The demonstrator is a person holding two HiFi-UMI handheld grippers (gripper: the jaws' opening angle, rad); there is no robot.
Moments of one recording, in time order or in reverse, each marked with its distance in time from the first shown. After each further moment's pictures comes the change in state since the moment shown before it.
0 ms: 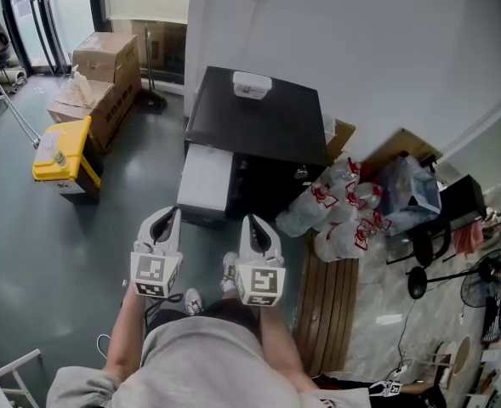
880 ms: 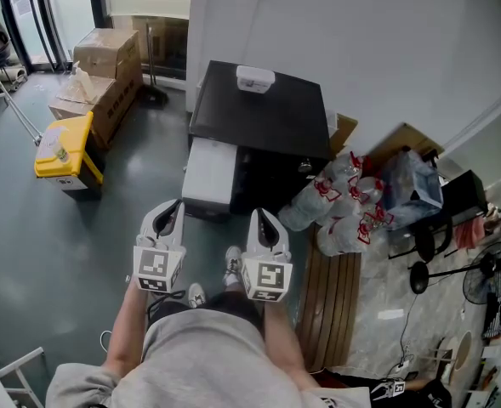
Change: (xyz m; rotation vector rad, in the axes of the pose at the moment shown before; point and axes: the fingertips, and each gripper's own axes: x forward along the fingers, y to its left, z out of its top) left arm -0.005 0.001 0.005 0.030 -0.007 -0.014; right arm -0.008 -0.006 0.002 -0.005 -0.006 -0.049
